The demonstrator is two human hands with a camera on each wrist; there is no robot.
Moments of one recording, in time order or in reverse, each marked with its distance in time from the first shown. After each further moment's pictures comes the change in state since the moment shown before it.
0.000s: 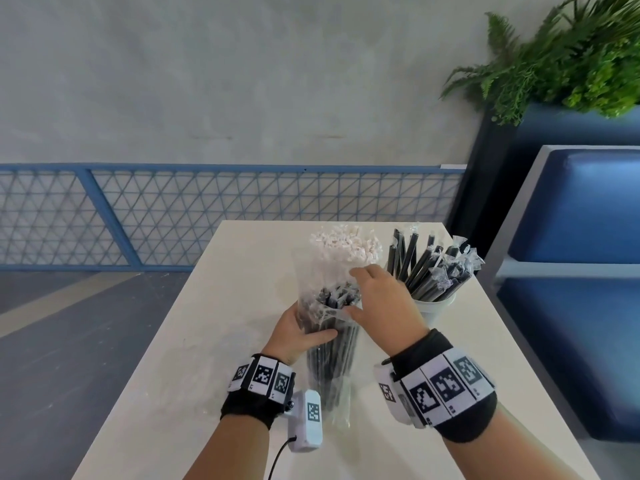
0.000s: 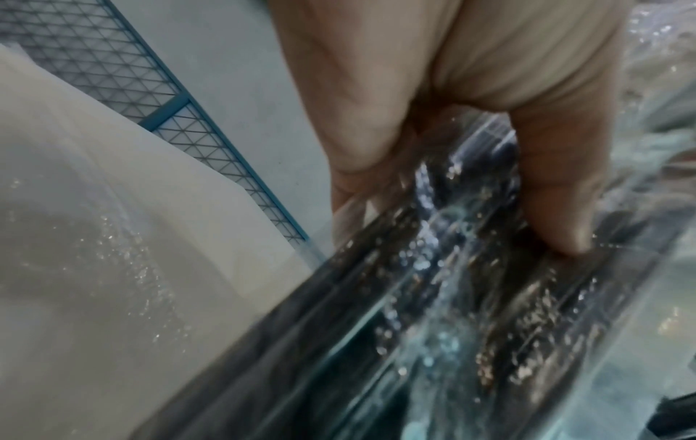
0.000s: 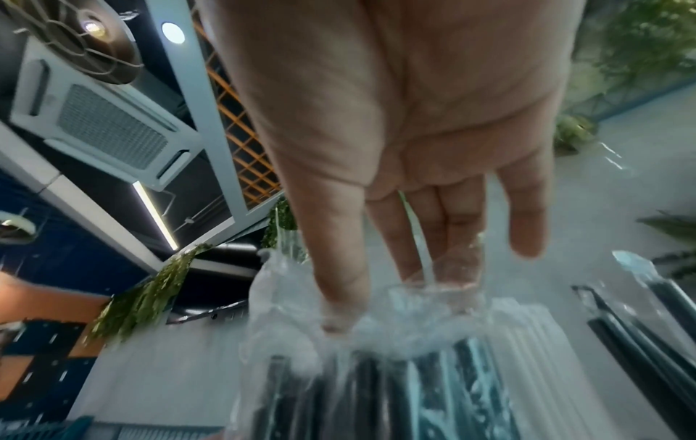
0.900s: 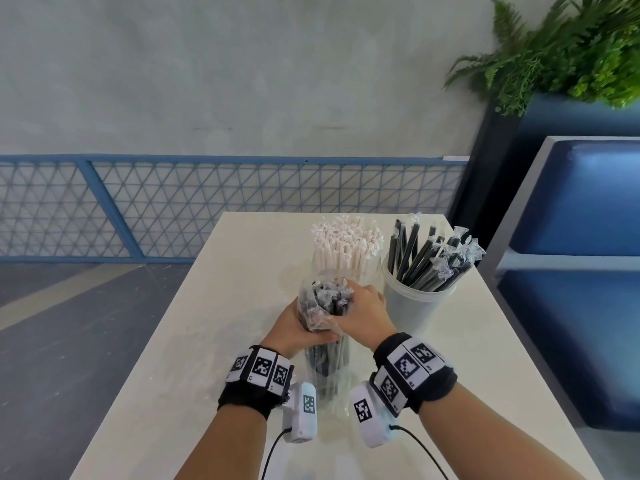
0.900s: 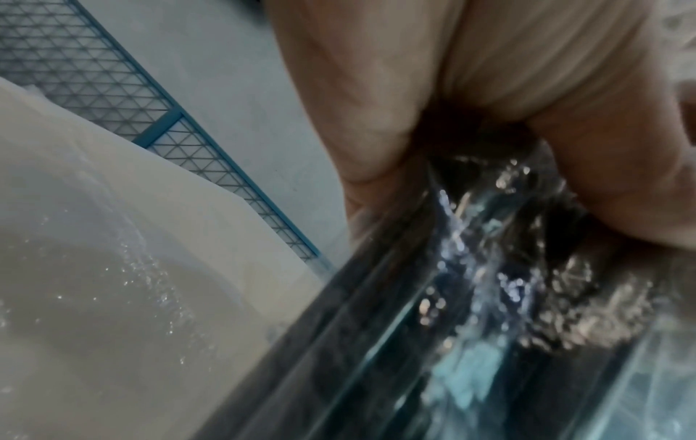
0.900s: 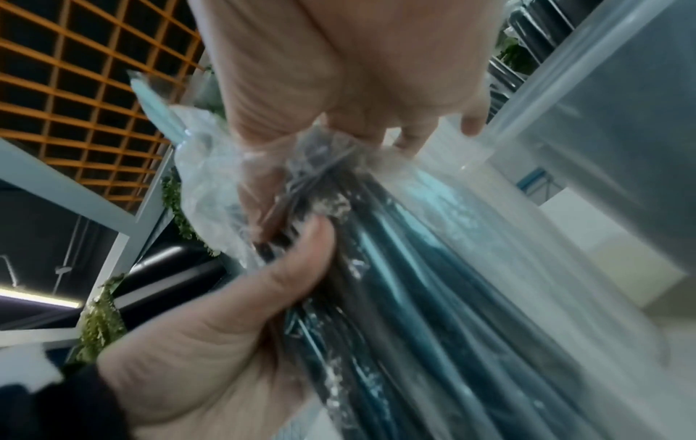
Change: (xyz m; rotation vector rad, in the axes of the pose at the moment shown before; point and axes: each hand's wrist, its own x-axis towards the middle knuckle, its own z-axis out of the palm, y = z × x) left_hand -0.010 0.003 0.001 -0.090 -0.146 0.022; right_hand 0.011 0.002 0.067 0.541 -0.091 0.195
